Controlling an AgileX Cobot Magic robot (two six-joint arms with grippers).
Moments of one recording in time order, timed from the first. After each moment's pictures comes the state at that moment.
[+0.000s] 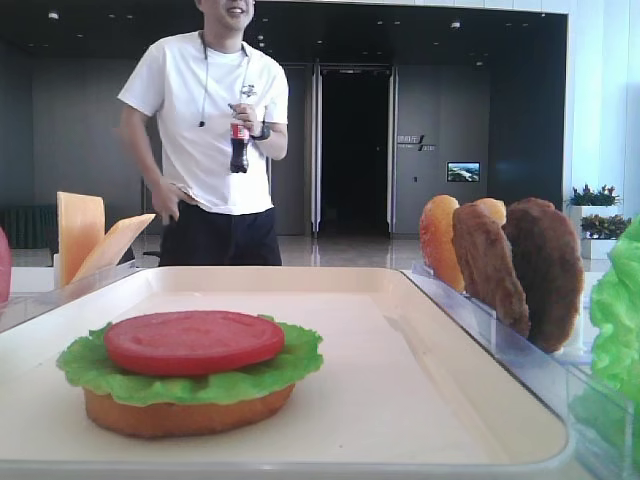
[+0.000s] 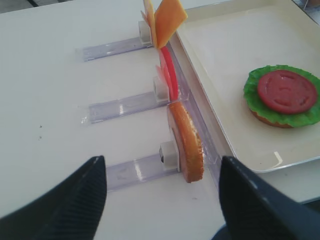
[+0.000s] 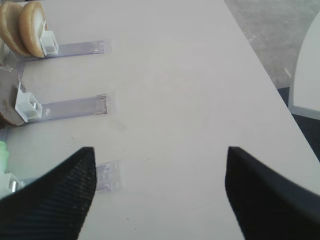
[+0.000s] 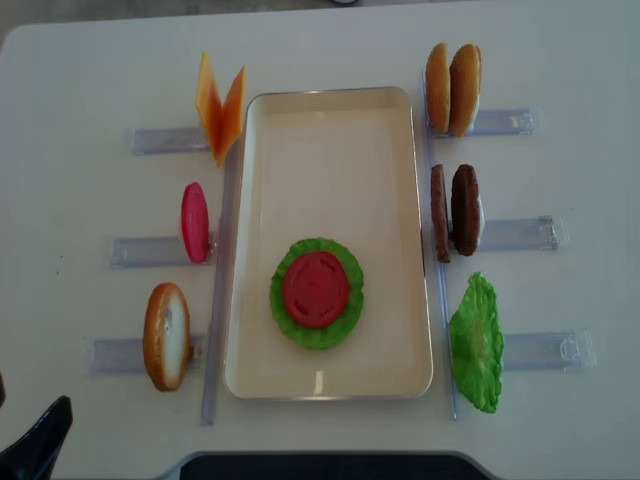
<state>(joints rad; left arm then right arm) 0.08 -0.02 -0.48 -0.21 1.13 0.30 -0.07 -0.01 -0.50 -0.01 1.14 0.02</state>
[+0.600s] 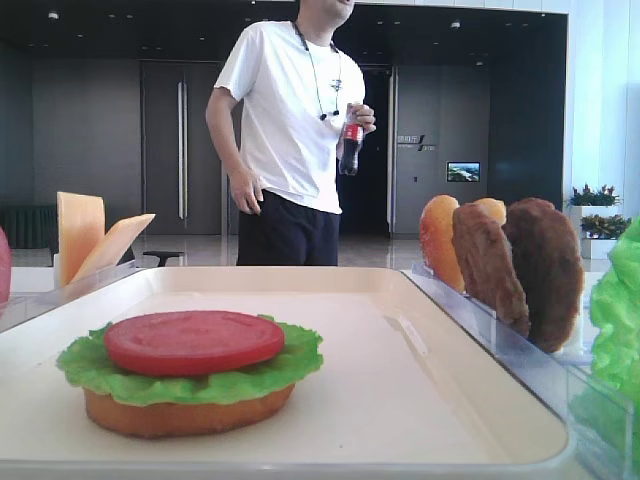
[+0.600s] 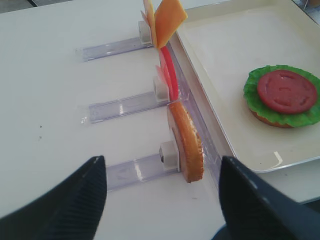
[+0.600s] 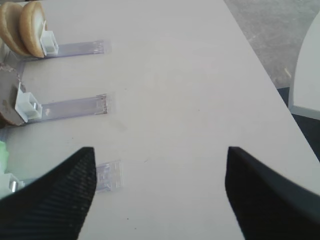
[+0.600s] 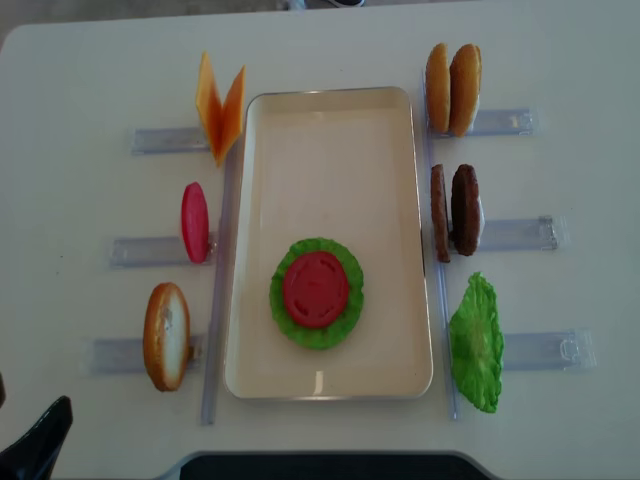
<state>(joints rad) 0.08 -0.02 -0.48 -0.21 1.13 0.30 -0.07 -0.01 -0.50 -0.01 1.14 0.02</state>
